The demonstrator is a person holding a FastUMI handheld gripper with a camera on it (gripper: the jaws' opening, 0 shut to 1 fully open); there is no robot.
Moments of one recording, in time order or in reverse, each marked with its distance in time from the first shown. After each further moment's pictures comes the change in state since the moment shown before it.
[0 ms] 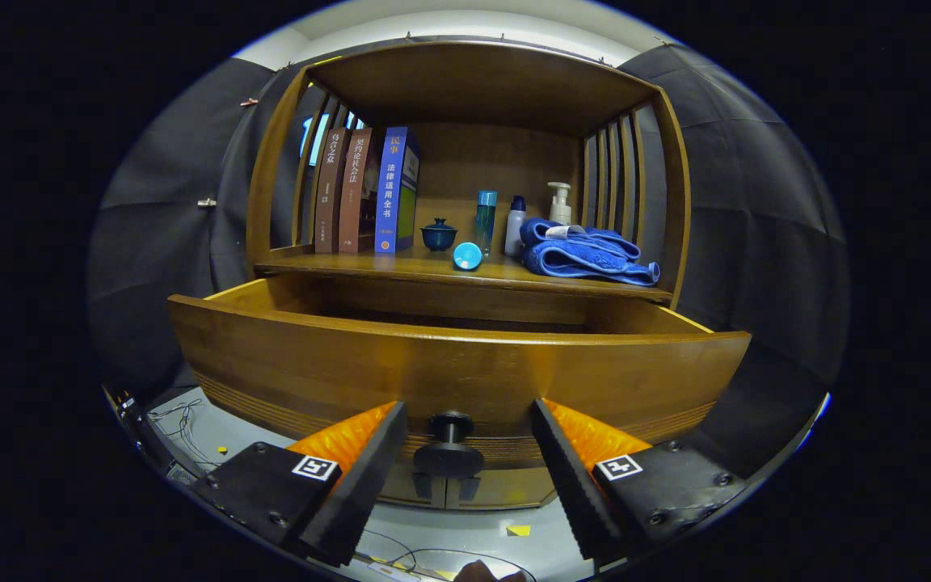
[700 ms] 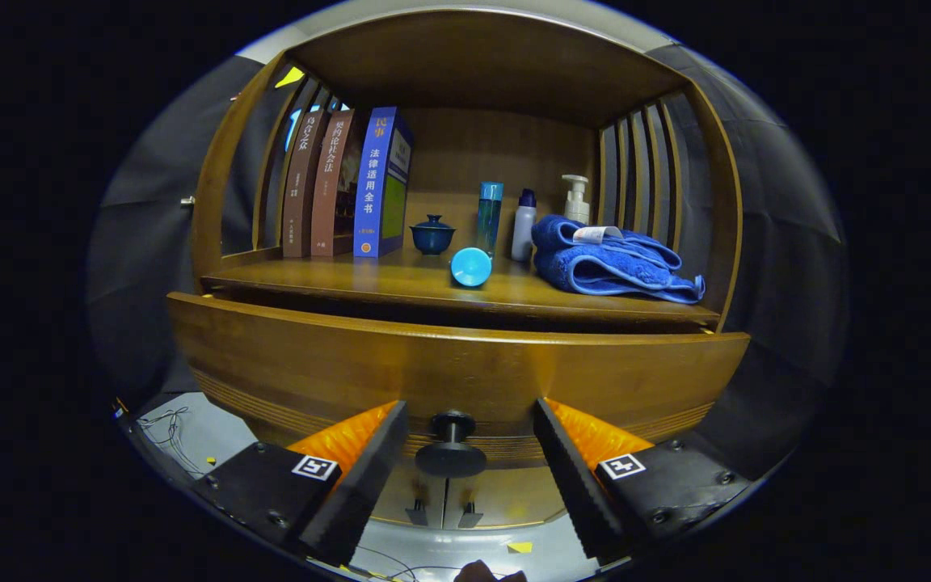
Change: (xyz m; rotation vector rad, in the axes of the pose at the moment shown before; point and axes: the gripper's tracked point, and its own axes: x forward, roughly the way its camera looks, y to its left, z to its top) arm 0.085 0.007 0.020 -0.012 0.009 -0.019
